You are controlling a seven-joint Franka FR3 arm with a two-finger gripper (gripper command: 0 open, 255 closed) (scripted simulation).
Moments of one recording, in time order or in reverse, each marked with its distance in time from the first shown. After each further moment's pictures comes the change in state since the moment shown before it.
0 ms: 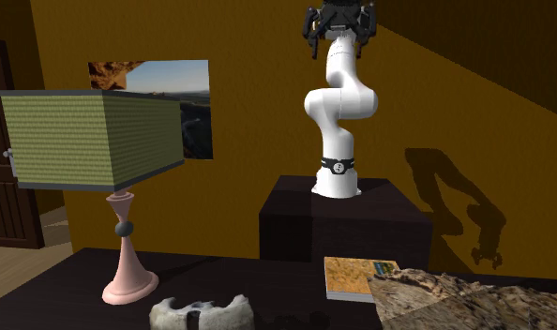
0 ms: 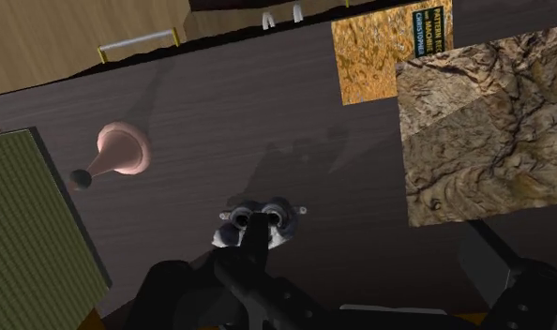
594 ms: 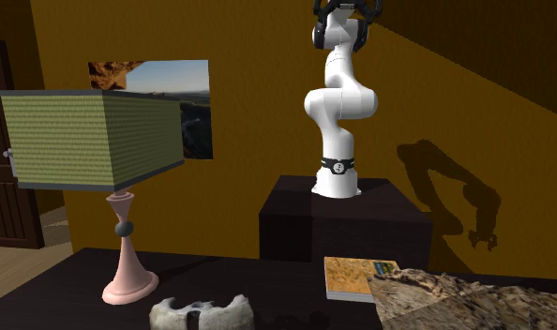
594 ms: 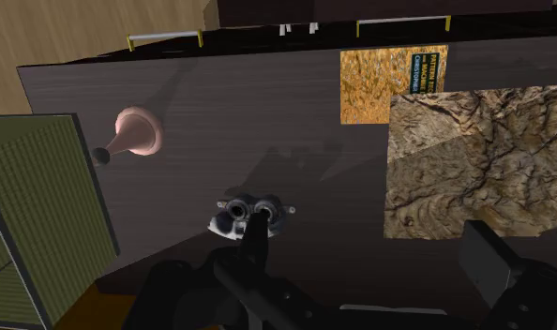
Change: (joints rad) arm 0.043 -0.177 0.028 0.050 -0.021 -0.209 -0.093
